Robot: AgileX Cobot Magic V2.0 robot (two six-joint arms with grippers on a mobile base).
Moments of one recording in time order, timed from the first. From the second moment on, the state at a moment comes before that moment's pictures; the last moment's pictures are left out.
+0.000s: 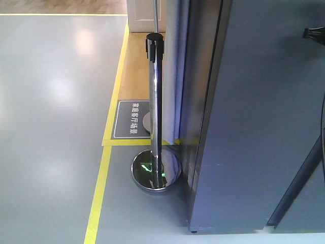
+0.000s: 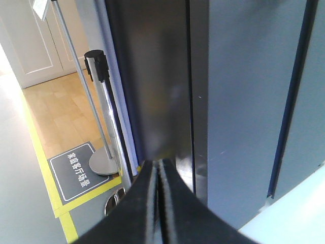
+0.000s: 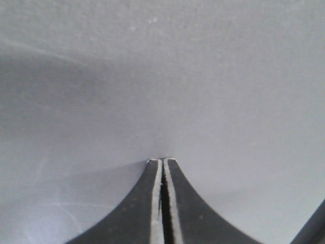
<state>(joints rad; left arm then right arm) -0.58 0.45 -0.61 0.14 0.51 -0.11 -0.21 1.82 -1.56 0.05 0.17 -0.06</state>
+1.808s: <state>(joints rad) -0.58 0.45 -0.61 0.14 0.52 -0.11 0.04 0.46 -0.75 -0.07 1.13 -0.04</state>
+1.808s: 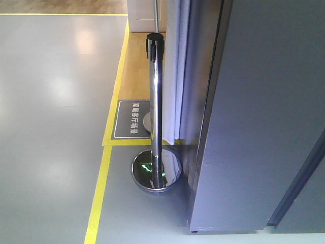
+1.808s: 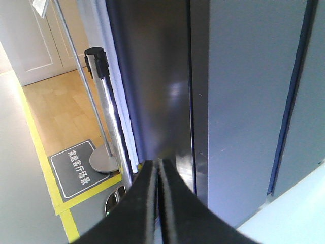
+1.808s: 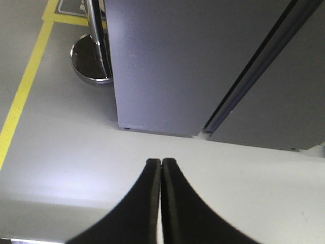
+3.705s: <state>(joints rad) -0.07 -0.01 0.02 -0.03 0.04 -0.06 0.04 0.35 -0.75 0.02 1.18 -0.03</state>
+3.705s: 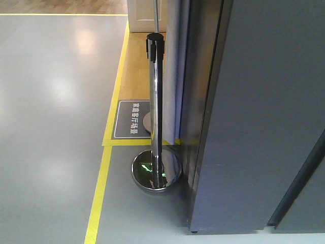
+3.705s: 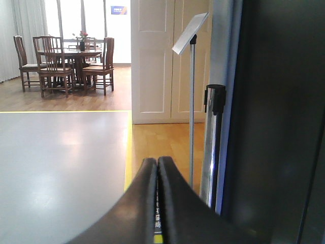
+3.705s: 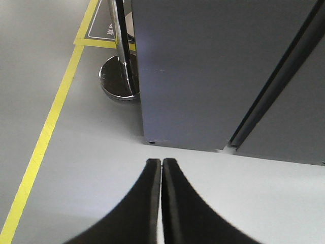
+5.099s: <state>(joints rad) 0.04 -0.01 0.02 -0.03 -0.01 -0.06 0.04 0.35 -0.75 0.02 1.18 -0.03</state>
